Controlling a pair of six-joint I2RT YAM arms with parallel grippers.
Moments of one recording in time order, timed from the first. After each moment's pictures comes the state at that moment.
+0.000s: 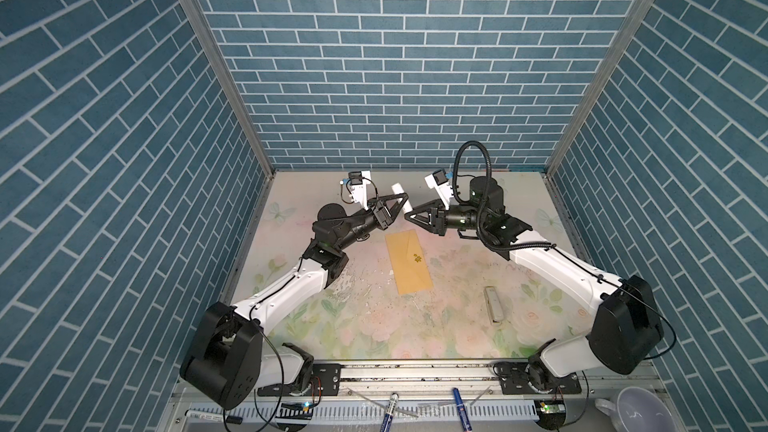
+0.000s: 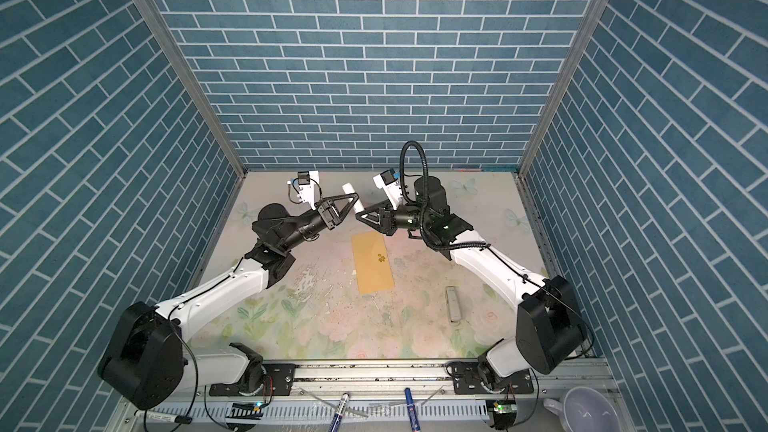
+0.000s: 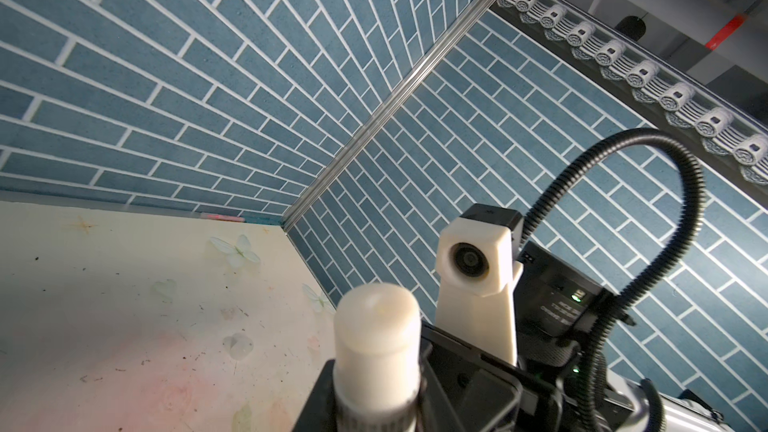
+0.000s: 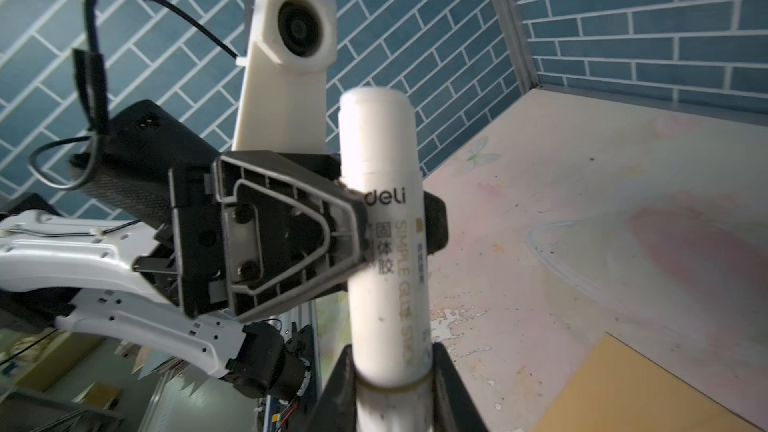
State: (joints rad) left arm -0.48 1.31 0.79 0.69 0.49 -0.88; right arm 0.65 1.46 1.16 0.02 -0.73 0.35
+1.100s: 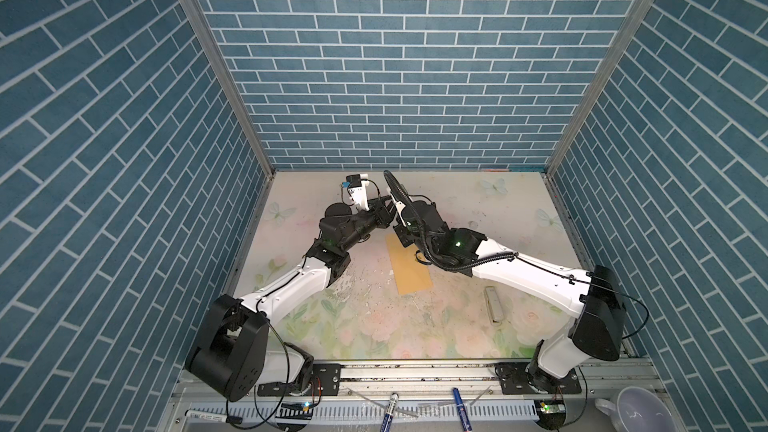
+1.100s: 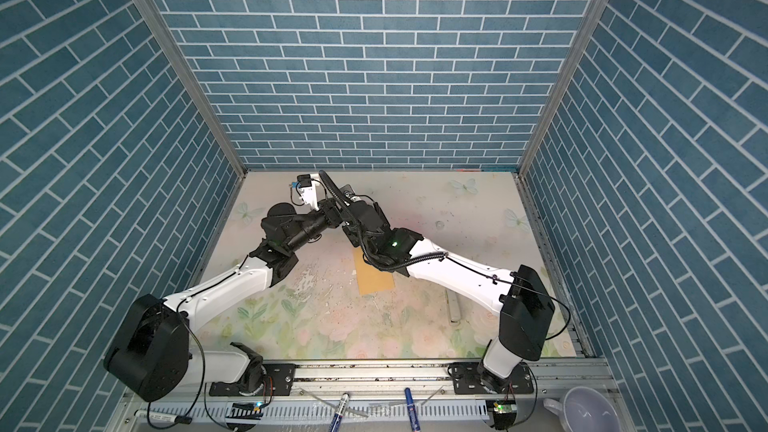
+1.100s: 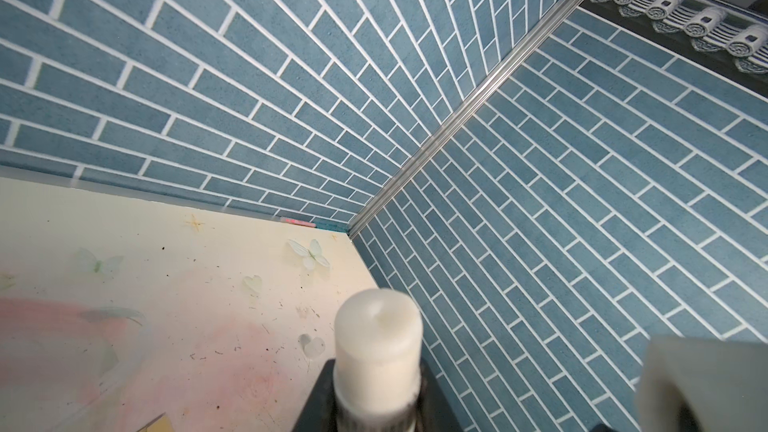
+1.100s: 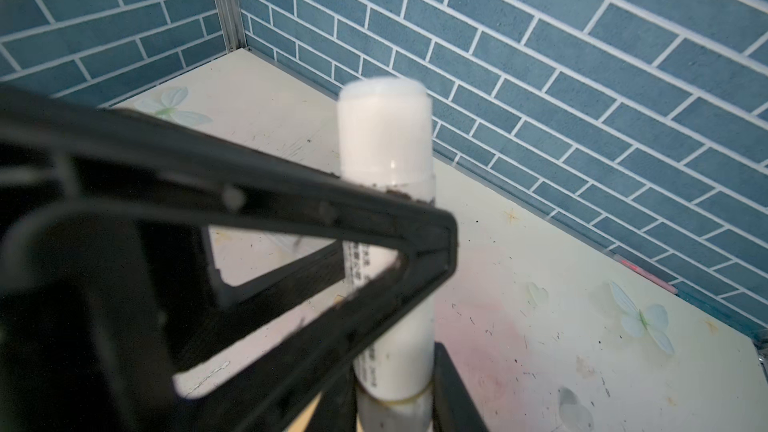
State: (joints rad) left arm -0.48 1.35 0.78 0.62 0.34 -0.79; right arm 1.04 1.61 1.38 -0.28 0.50 0.03
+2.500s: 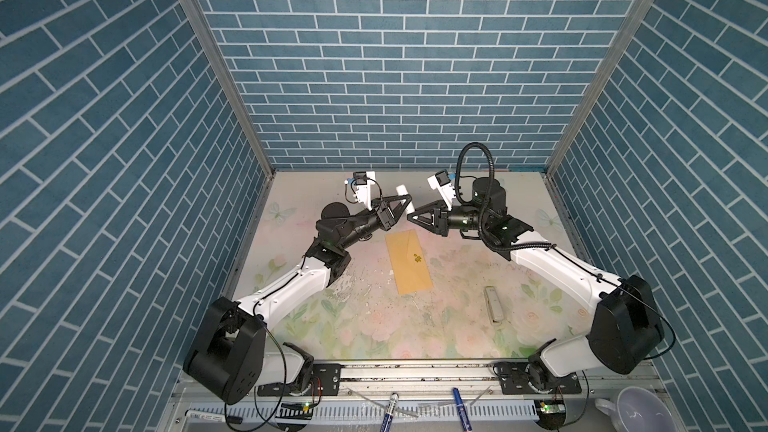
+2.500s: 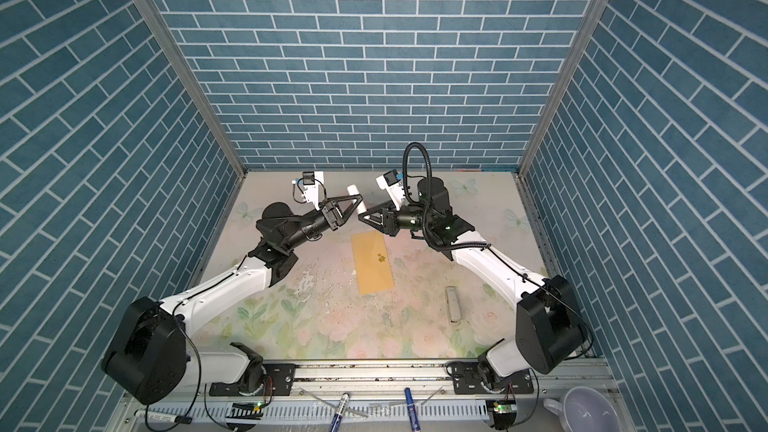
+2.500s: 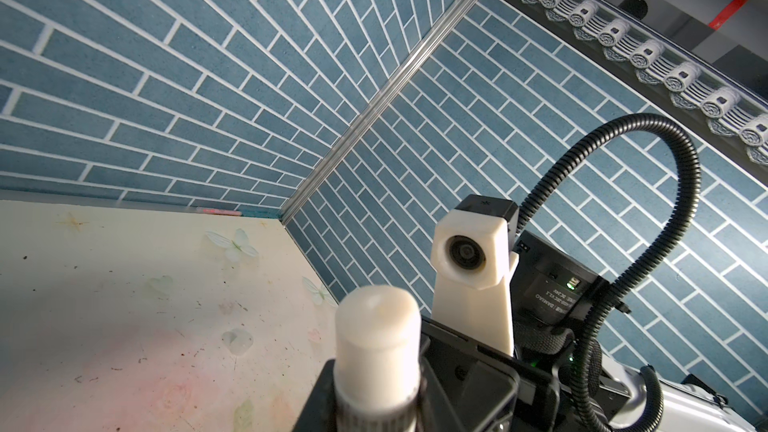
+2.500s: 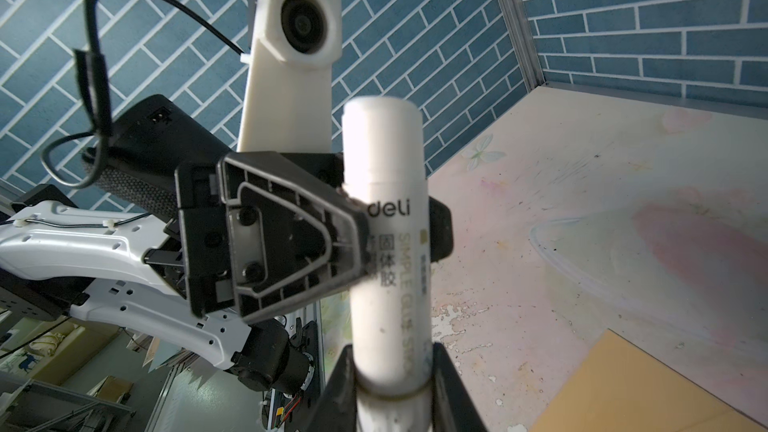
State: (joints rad) left arm -0.49 1.33 0.80 0.70 0.52 -0.86; right arm 0.61 1.47 1.11 0.12 -0.84 0.40
